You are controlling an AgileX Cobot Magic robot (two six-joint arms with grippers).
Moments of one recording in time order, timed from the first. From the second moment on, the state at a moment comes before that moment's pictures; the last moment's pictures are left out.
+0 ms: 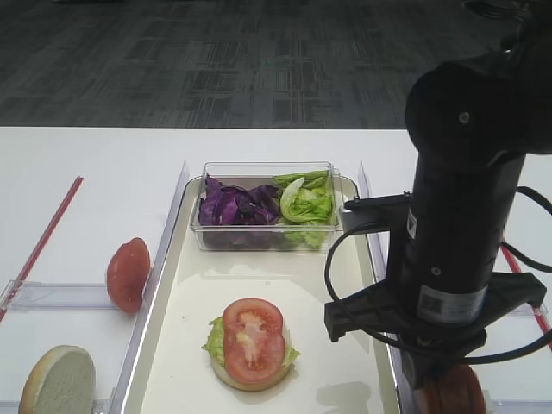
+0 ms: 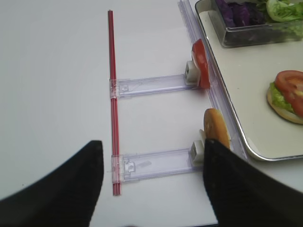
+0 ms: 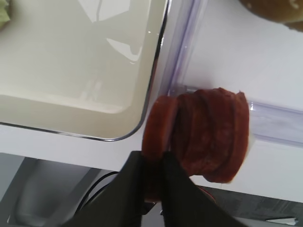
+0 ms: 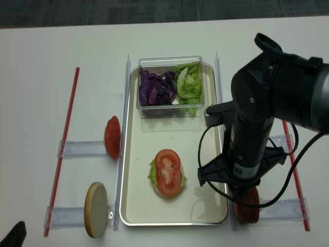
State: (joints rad) left arm -0.09 -0.02 -0.49 0.00 1.18 -0.03; right arm 0.66 1.59 -0.95 0.15 1.13 0.38
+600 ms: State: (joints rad) left arm -0.09 -0.02 -0.49 0.00 1.18 -0.03; right arm 0.66 1.46 -0.95 0.16 1.10 0.38
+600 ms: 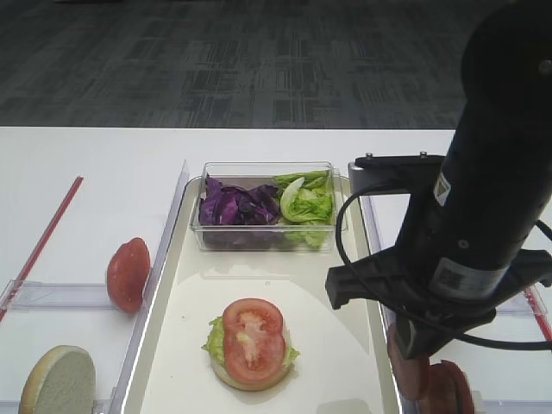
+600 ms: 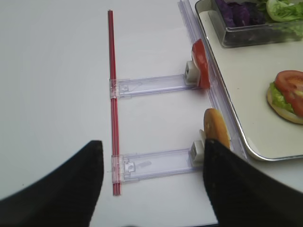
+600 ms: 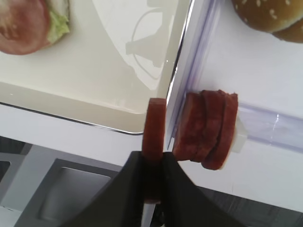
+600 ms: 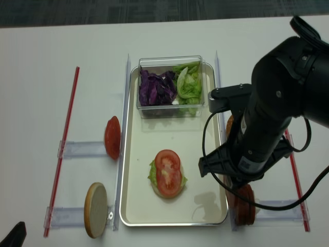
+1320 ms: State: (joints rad) left arm -0.09 -0.02 -0.49 0.00 1.18 -0.03; right arm 0.55 1.45 -0.95 0.50 0.94 0.07
